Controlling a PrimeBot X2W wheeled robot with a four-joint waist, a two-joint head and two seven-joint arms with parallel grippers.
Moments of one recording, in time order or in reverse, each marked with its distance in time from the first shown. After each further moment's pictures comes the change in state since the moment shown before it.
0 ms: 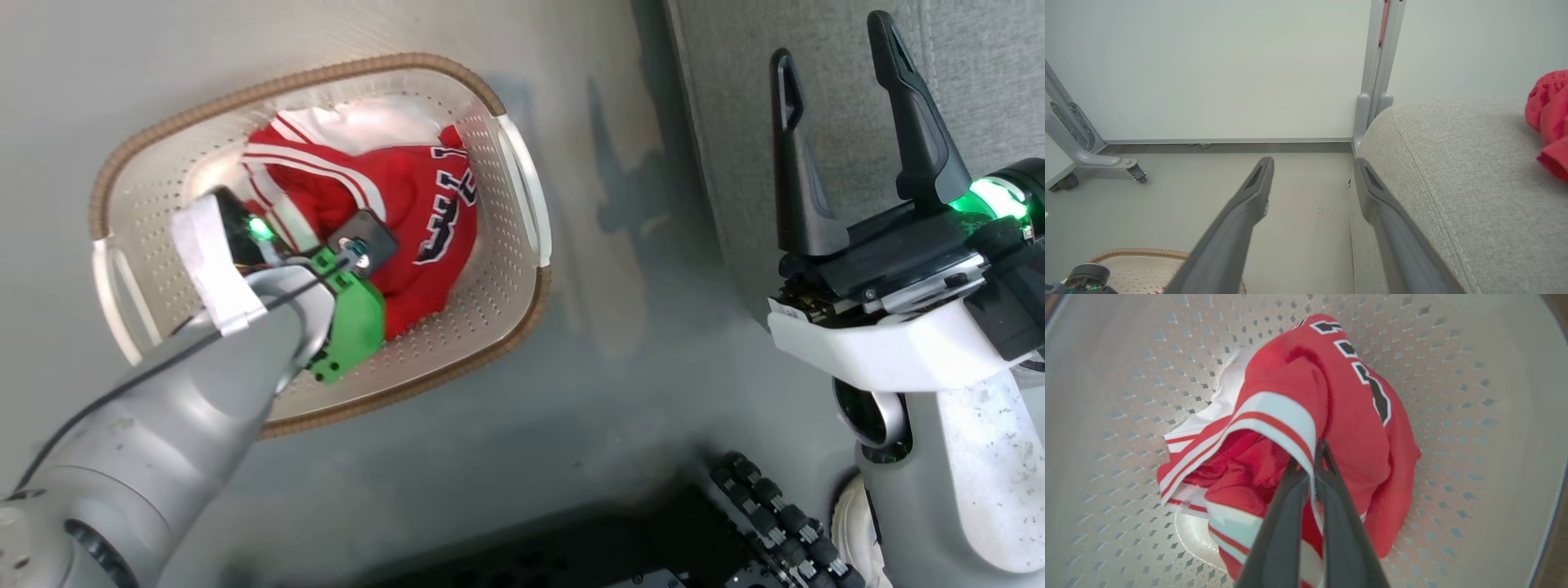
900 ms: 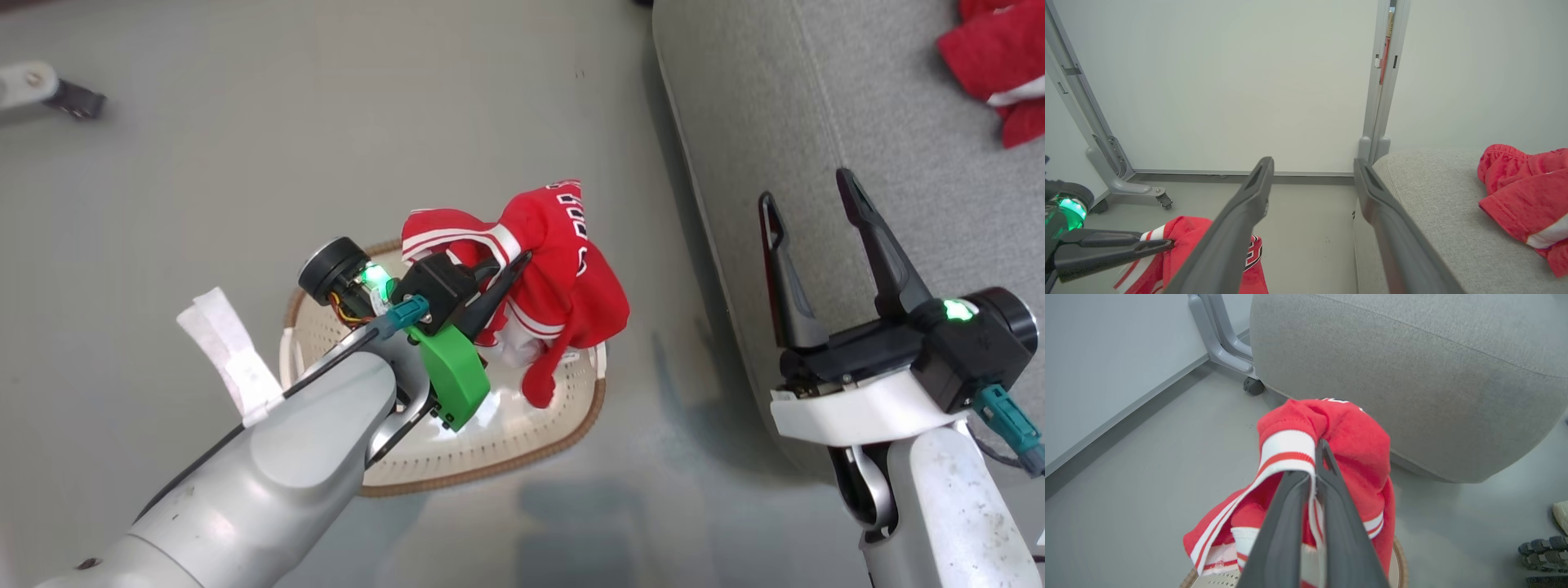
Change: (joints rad) left arm 0.199 -0.033 0.186 -0.373 -0.090 0.008 -0.166; right arm 0.189 0.000 -0.053 0.134 -0.043 0.000 0.000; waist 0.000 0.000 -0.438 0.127
